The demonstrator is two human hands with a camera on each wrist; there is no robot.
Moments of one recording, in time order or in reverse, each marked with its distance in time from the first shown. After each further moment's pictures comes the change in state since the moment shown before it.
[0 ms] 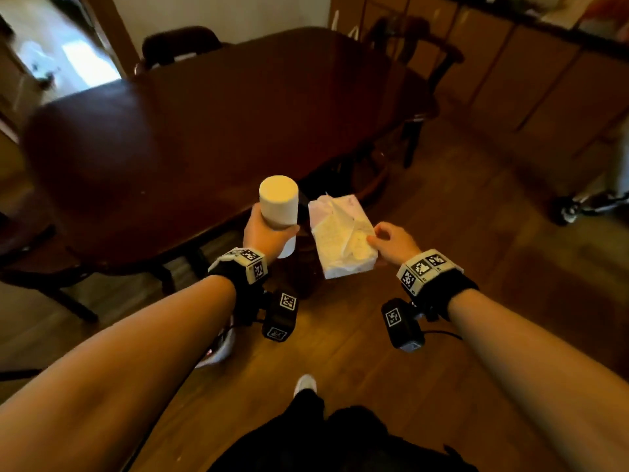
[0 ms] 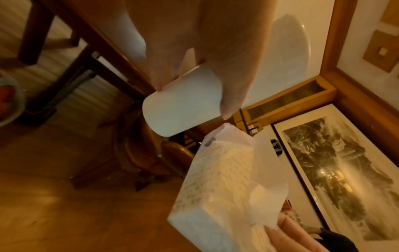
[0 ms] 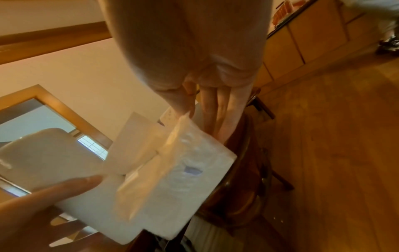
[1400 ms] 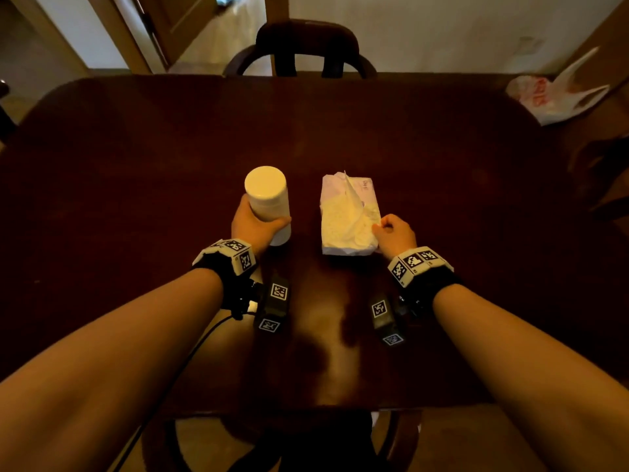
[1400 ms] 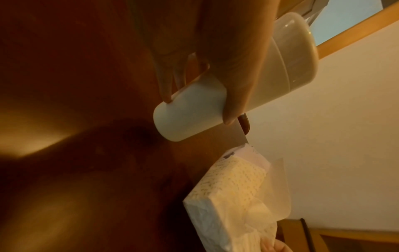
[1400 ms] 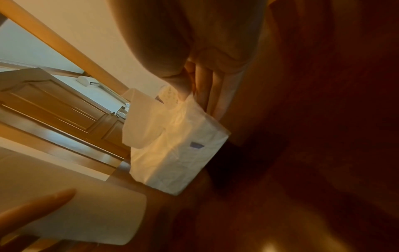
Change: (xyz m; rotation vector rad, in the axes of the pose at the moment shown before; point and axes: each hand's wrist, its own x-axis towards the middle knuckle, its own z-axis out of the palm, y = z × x) left_hand 0.609 0.086 0.085 -0.086 0.622 -0.323; right_hand 0.739 -0.263 -0.030 -0.264 -0.282 -0.323
